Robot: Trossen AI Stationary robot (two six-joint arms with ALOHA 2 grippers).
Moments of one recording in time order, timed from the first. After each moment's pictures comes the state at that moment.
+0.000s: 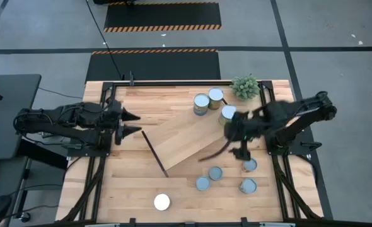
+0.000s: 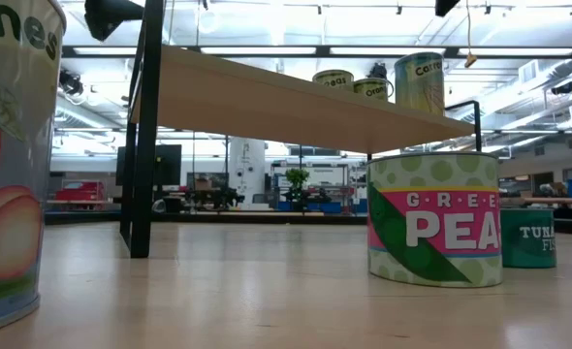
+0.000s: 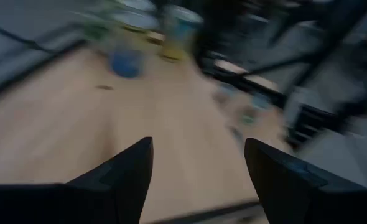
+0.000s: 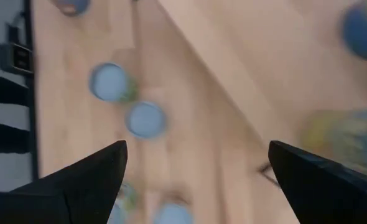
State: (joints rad) left arm -0.10 0.63 0.83 -0.52 -0.16 -0.43; right arm 0.32 1.43 1.62 -1.34 0.11 0.41
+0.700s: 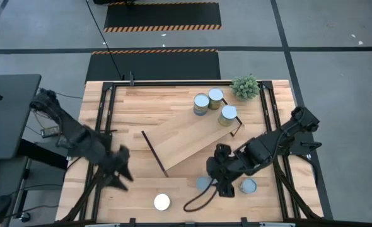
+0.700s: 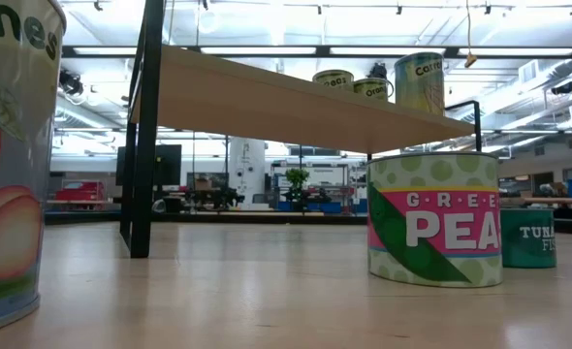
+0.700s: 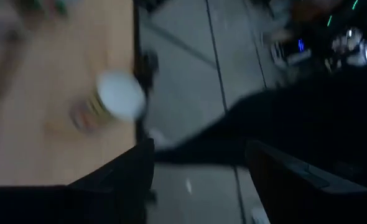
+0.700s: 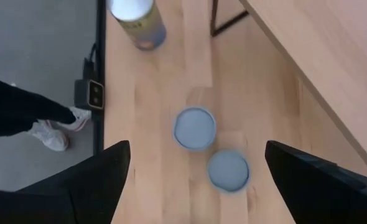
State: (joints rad) left arm -0.74 0.91 0.83 -0.36 0.04 -0.97; right arm 0.56 1.74 1.81 -1.16 0.17 0.58
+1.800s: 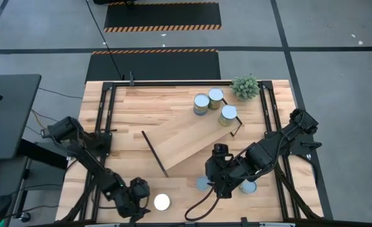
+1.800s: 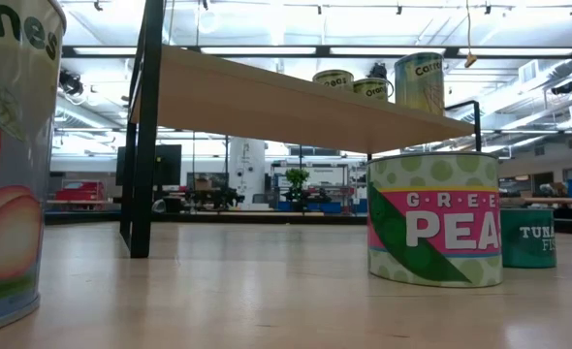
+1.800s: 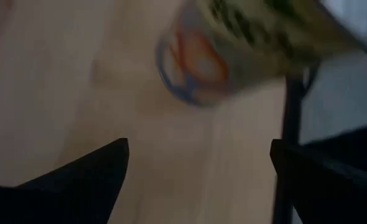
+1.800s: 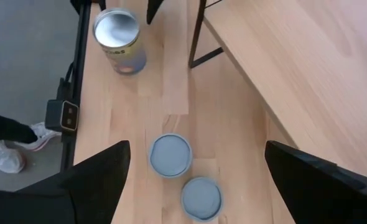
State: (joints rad) left arm -0.92 1.70 0.83 -0.07 -0.33 -1.16; right arm 0.60 1.77 1.85 -1.14 0.35 0.51
